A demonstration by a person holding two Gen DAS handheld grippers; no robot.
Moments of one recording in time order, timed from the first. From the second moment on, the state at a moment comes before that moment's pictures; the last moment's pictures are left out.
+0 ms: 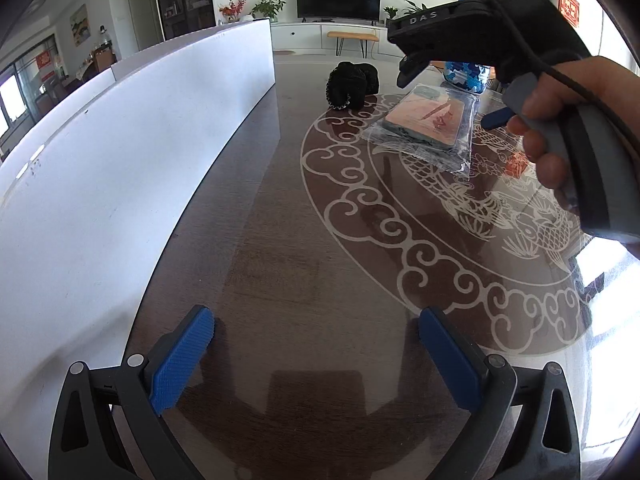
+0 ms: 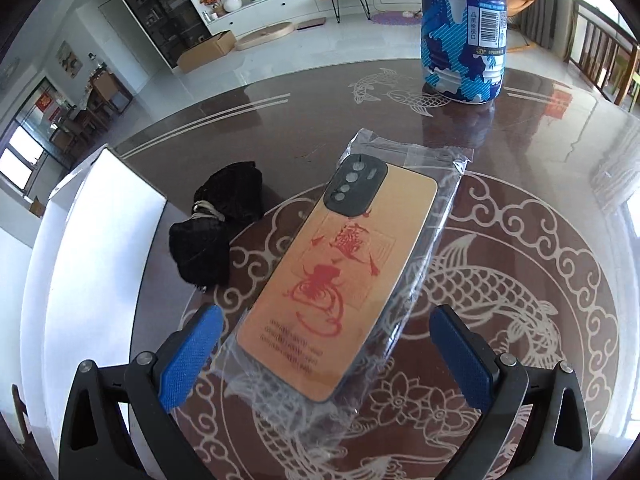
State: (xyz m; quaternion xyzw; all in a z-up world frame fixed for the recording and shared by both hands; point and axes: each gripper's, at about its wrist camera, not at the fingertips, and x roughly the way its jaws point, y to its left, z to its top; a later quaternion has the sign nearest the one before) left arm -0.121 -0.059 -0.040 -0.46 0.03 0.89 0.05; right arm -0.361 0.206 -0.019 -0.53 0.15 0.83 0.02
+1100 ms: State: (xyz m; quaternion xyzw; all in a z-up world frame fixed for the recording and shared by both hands) left arm -0.190 -0.022 -0.039 -0.46 0.05 0.88 0.09; right arm -0.143 0.309 -0.038 -0.44 0.00 0.90 -0.01
